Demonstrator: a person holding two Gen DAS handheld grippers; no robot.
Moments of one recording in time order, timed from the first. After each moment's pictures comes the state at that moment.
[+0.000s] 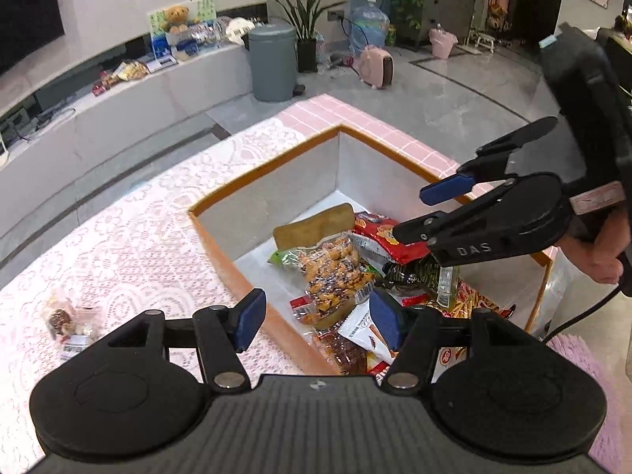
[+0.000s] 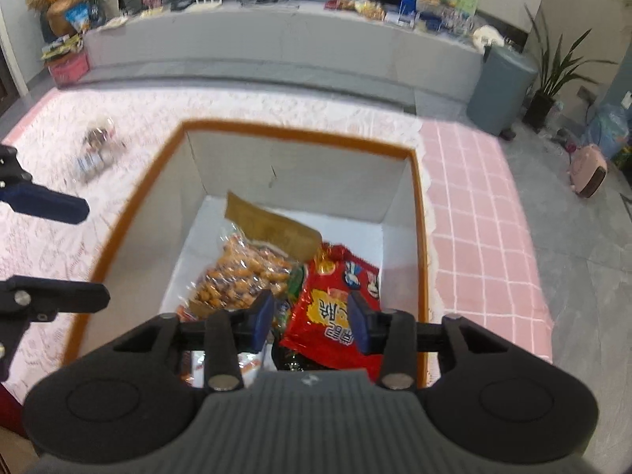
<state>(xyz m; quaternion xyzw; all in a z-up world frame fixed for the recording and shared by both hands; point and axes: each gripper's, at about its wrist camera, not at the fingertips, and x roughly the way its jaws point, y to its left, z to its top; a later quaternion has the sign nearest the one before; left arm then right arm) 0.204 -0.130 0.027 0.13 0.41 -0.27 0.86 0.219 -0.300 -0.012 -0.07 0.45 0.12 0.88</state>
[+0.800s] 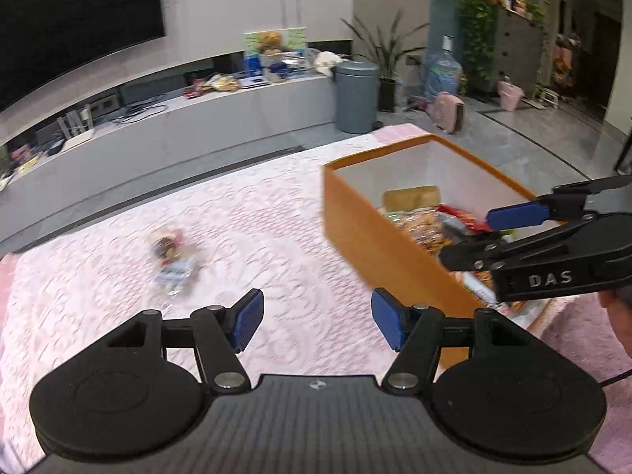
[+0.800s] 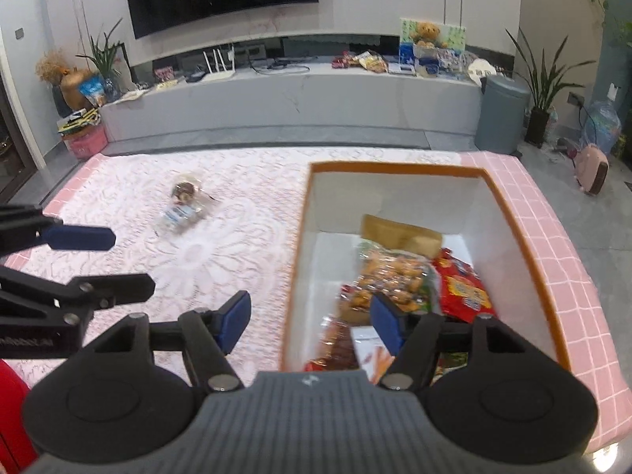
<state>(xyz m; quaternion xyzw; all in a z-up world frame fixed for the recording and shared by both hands) 0.133 -0.021 0.025 0.08 0.36 -0.16 0.91 0.119 -0.205 0.008 0.00 0.37 0.12 0.92</state>
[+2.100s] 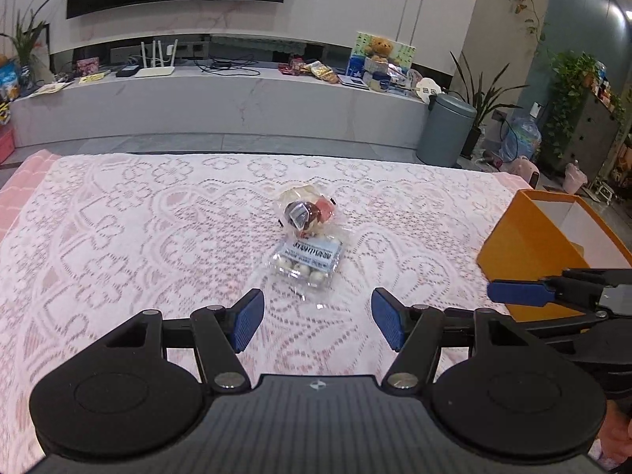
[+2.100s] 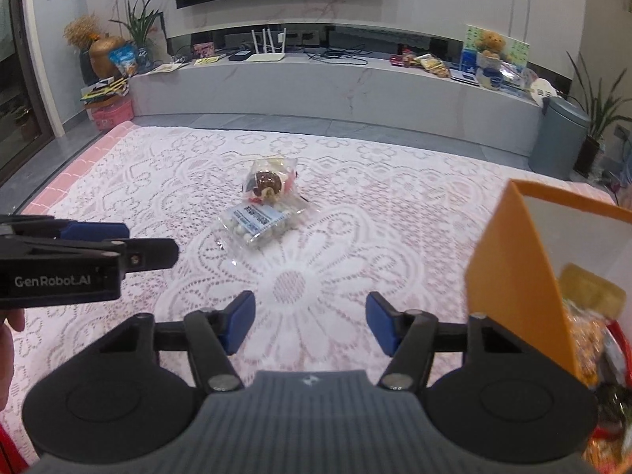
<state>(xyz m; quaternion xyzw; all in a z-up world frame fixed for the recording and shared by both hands) 0.216 0.132 -0.046 -0.06 0.36 -0.09 0.93 0.211 -0.041 -0.062 -0.04 0.38 0.17 0.91</state>
